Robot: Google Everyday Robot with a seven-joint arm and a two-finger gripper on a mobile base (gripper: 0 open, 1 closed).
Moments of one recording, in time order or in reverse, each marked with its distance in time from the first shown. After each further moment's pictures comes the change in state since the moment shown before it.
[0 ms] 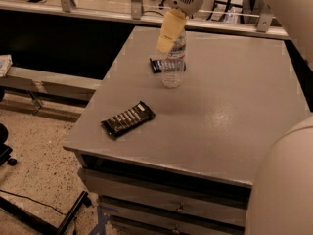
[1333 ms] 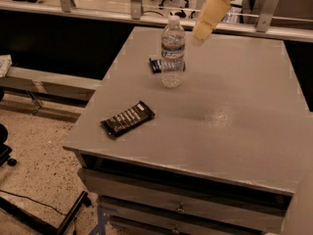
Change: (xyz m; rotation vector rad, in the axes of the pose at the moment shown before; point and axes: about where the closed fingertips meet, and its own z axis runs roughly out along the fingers) arm 0.055 -0.018 -0.061 0.043 -0.091 0.027
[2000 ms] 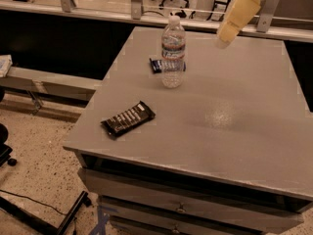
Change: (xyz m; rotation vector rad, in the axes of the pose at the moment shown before) arm 0.037 0.005 -0.032 0.014 -0.015 -0.006
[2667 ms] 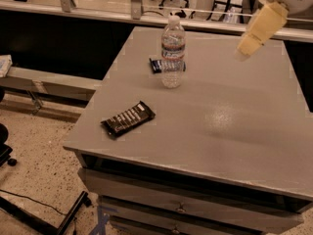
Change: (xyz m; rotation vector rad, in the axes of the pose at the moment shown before) arm 0.047 0.018 -0.019 0.050 0.014 0.103
